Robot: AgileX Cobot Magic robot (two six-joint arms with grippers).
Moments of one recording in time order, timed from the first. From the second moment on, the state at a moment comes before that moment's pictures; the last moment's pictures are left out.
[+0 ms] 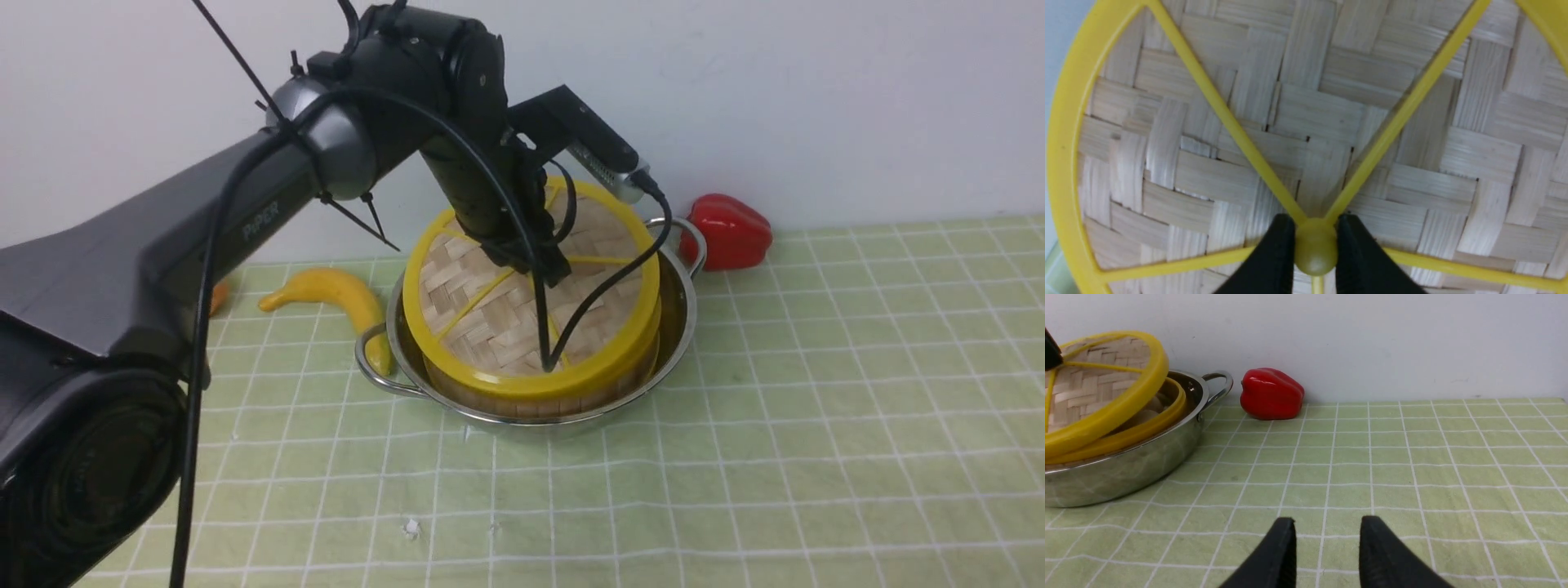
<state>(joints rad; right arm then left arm) 0.10 0.01 0.01 -0.03 0.33 0.20 -0.46 2.16 -2.00 0.04 1.06 0.48</state>
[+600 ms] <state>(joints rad) 0.10 0.01 0.01 -0.03 0.33 0.20 -0.46 2.17 -2.00 0.03 1.02 0.49</state>
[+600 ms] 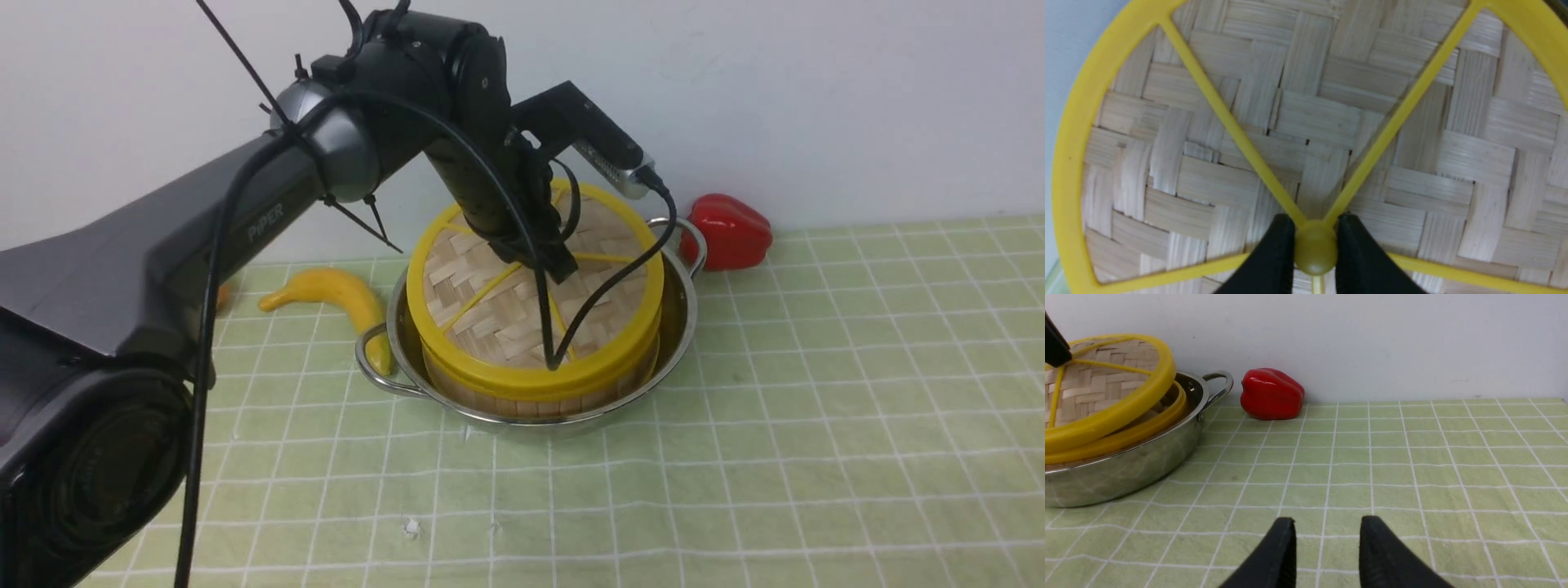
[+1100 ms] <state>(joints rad) 0.10 0.01 0.01 -0.03 0.33 0.20 -0.46 2.20 -2.00 0.03 0.98 0.45</state>
